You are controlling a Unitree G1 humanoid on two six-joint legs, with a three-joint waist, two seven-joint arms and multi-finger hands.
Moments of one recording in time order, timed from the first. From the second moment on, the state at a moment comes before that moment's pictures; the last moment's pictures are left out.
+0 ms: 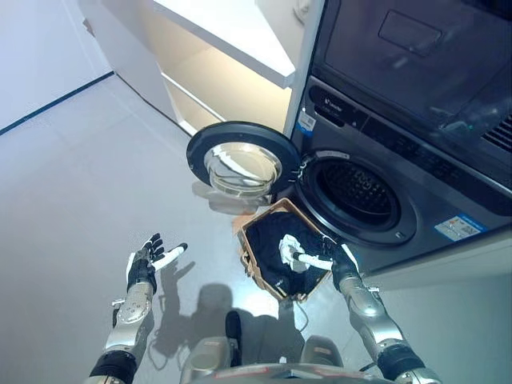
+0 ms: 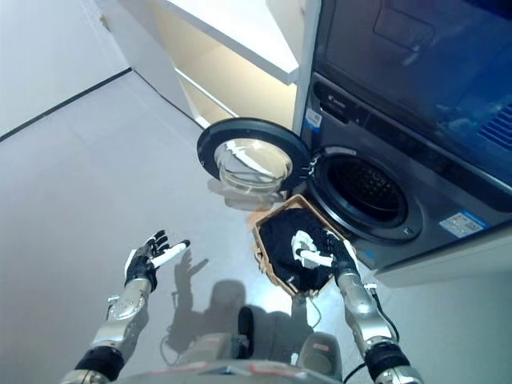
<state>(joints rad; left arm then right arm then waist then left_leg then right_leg) -0.01 0.35 -0.08 0.62 -0.35 -0.13 0.21 -0.02 -0.29 0.19 0.57 0.20 -0.08 -0.09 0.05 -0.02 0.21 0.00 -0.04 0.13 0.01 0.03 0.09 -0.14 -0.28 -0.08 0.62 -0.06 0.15</state>
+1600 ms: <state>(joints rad) -0.32 0.33 -0.31 0.28 -0.43 -0.24 0.41 -1.14 -0.55 0.26 1.40 0.07 0.00 -0.44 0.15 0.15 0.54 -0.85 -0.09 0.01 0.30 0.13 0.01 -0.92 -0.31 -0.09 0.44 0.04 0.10</state>
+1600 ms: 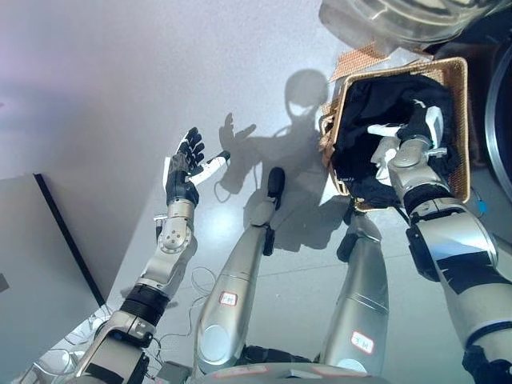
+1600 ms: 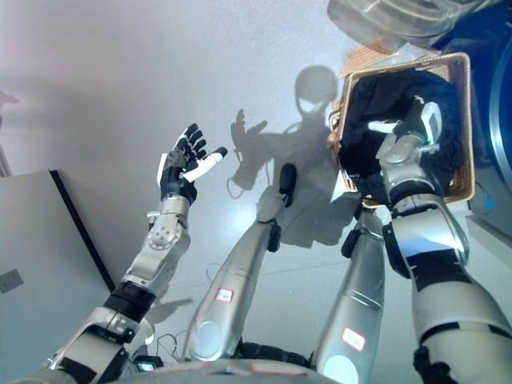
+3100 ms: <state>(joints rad) -0.36 0.33 -0.31 0.15 -0.43 -0.24 0.49 -1.26 -0.65 0.18 1.44 0.19 0.06 -0.52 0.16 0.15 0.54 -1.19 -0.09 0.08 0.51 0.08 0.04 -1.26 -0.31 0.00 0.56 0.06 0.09</state>
